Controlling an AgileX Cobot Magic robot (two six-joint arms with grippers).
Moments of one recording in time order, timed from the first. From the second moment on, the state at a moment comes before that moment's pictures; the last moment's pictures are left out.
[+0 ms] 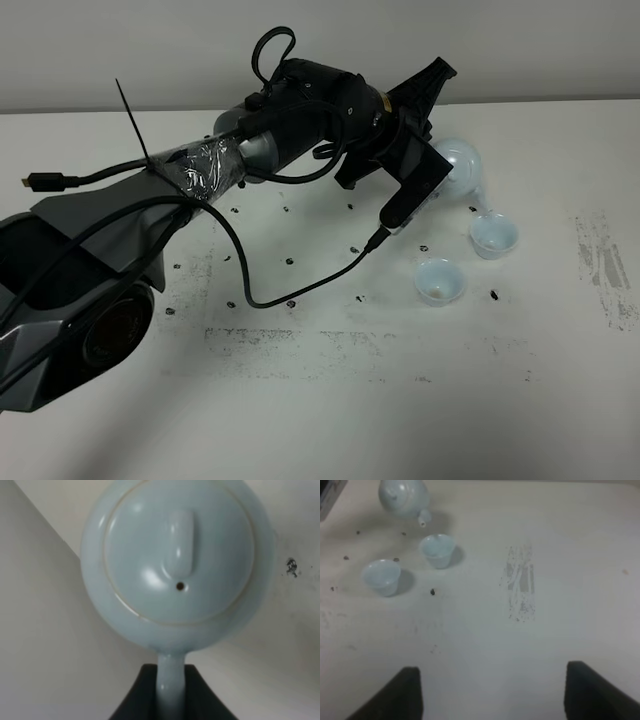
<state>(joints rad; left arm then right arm) -0.64 2.44 -2.14 -0.17 0.45 2.04 0.03 -0.01 -0.52 0.03 1.11 -0.04</state>
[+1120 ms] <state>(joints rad) -0.64 2.44 -2.14 -0.14 0.39 2.06 0.03 -0.01 -0.52 0.03 1.11 -0.04</state>
